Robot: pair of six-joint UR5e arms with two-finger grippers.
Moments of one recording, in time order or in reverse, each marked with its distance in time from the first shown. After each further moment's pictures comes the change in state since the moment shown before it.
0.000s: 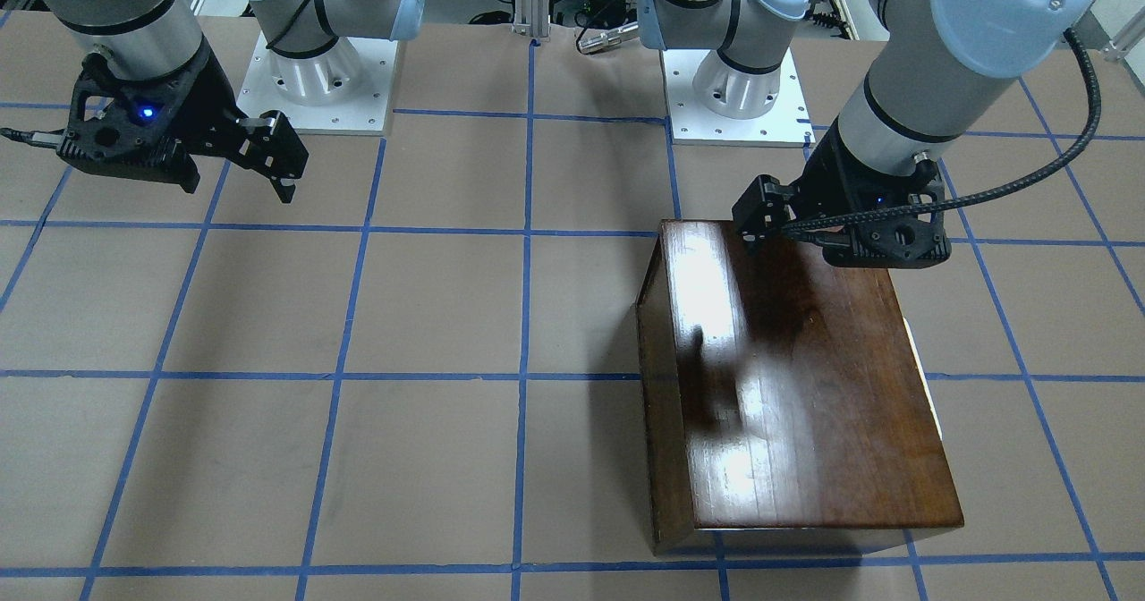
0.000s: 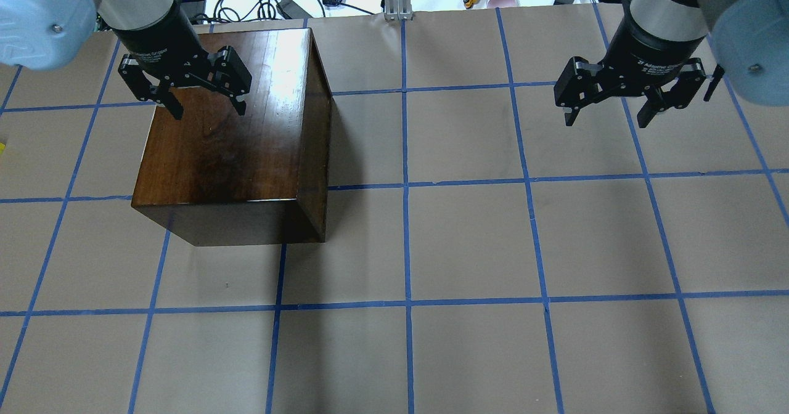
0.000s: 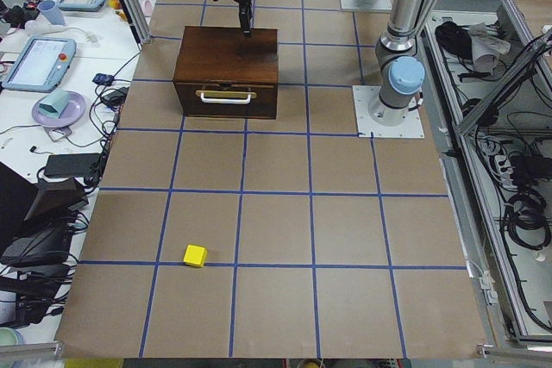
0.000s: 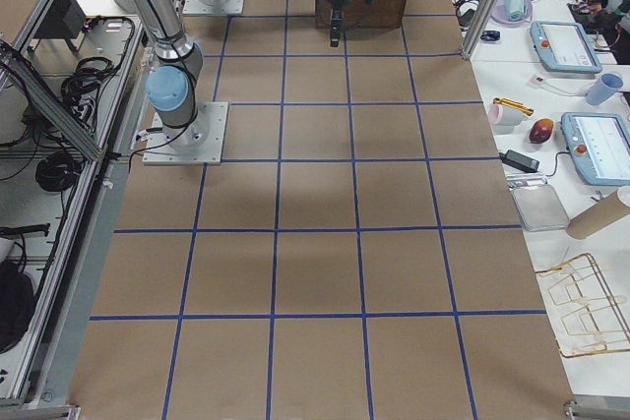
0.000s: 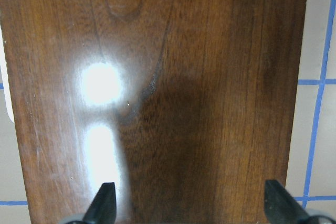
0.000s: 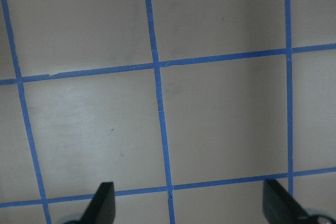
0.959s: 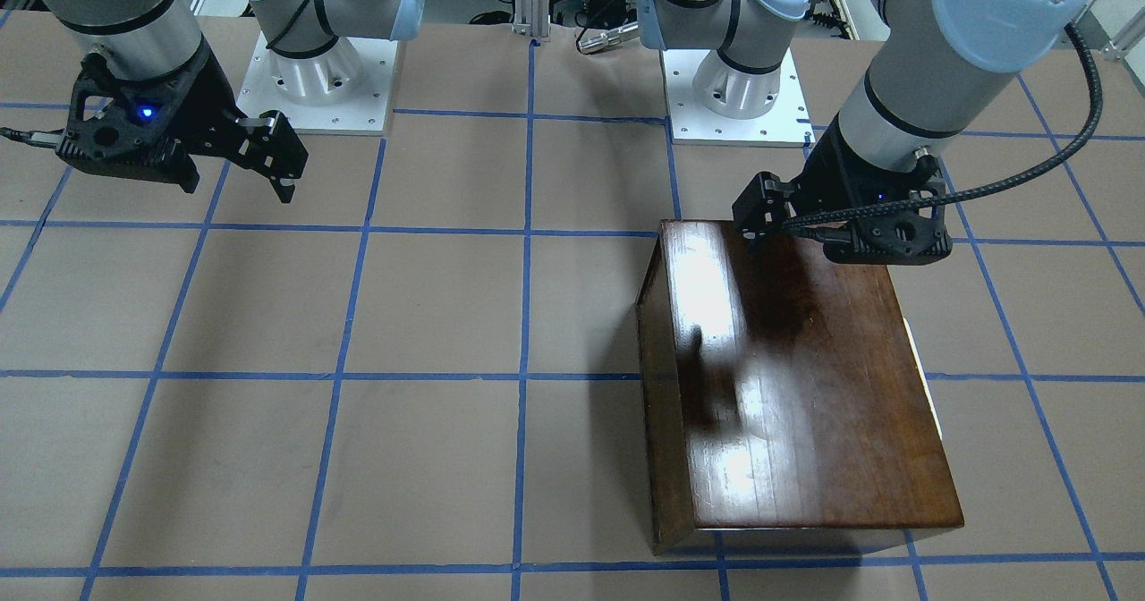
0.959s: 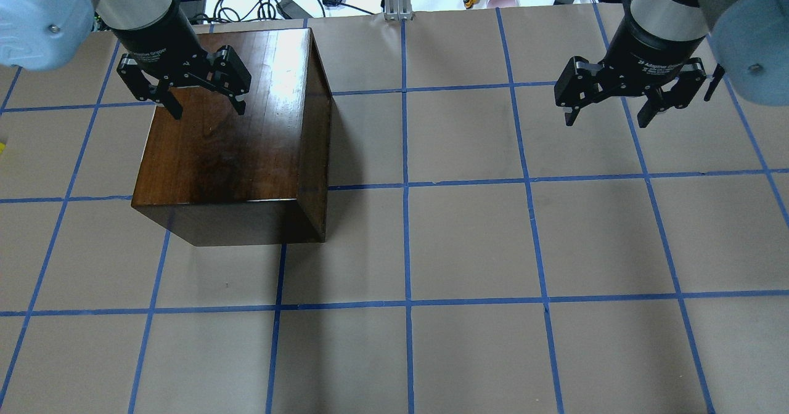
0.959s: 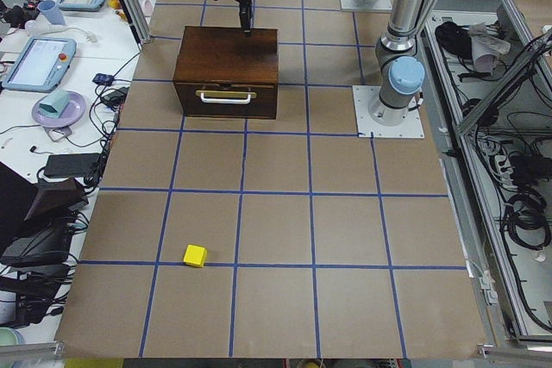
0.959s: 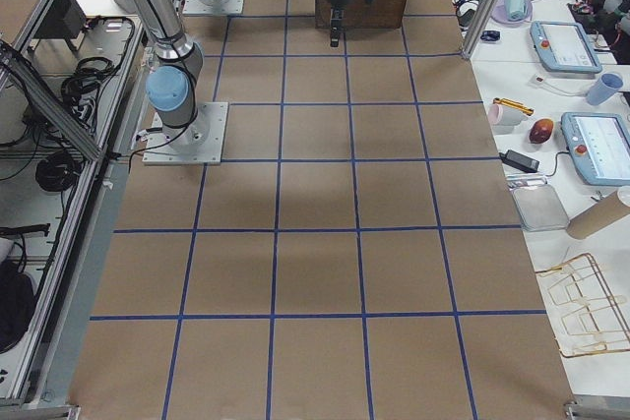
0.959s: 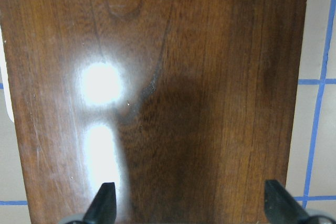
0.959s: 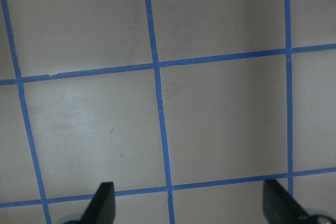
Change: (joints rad) left arm 0.000 0.007 -0.001 0.000 -0.003 0.002; right arm -0.001 0.000 0.000 0.000 0.000 0.000
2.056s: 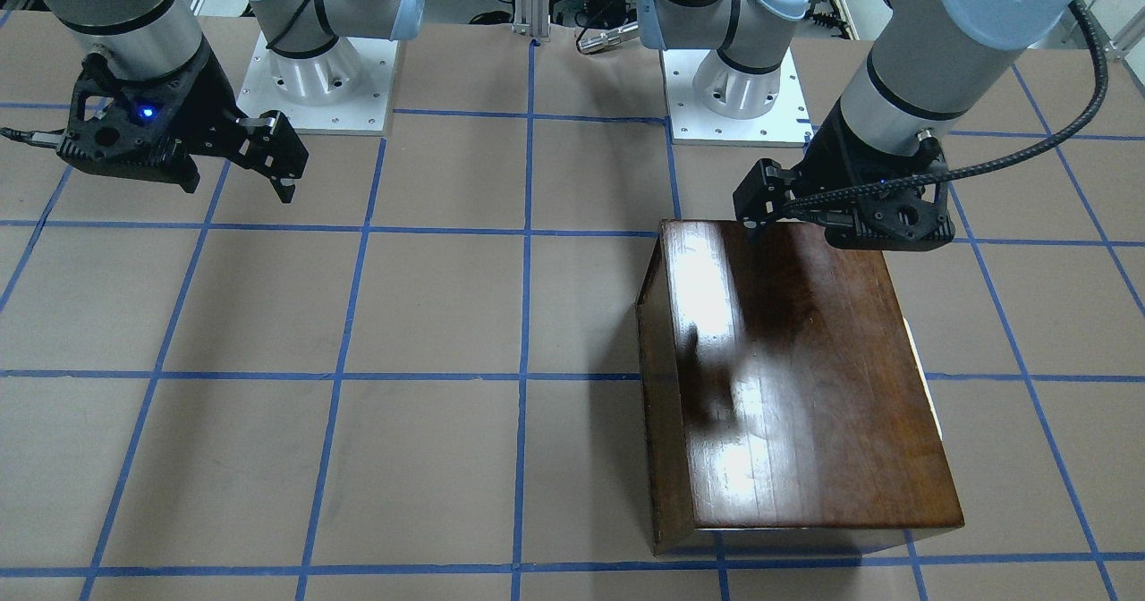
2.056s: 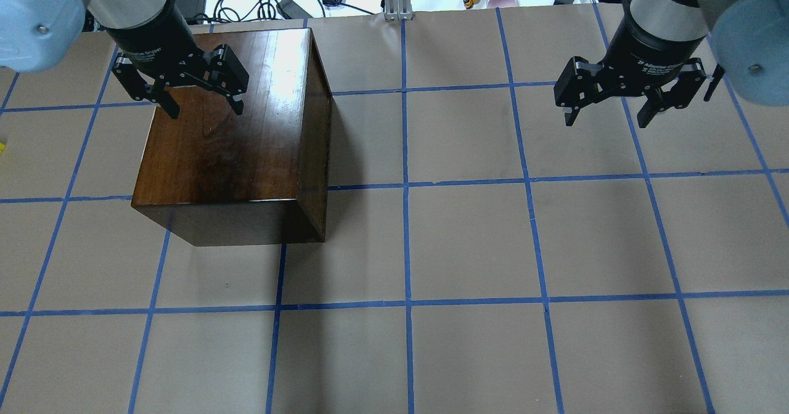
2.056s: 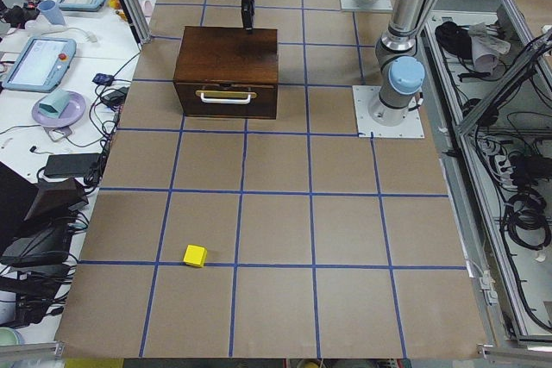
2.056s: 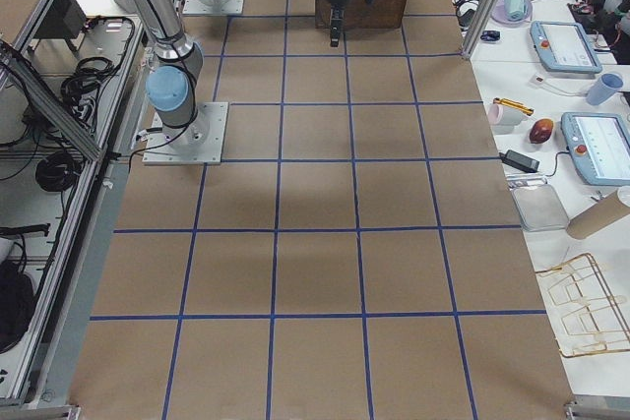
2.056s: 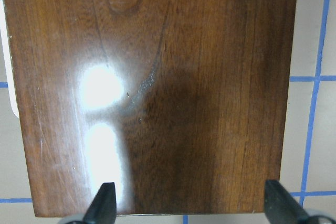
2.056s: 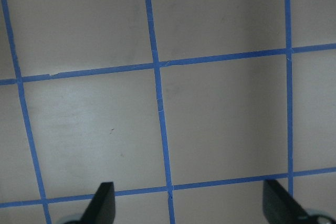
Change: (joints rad) left arm 0.000 0.017 -0.002 -0.009 -0.002 0.005; right arm 0.001 0.000 0.000 0.000 0.000 0.000
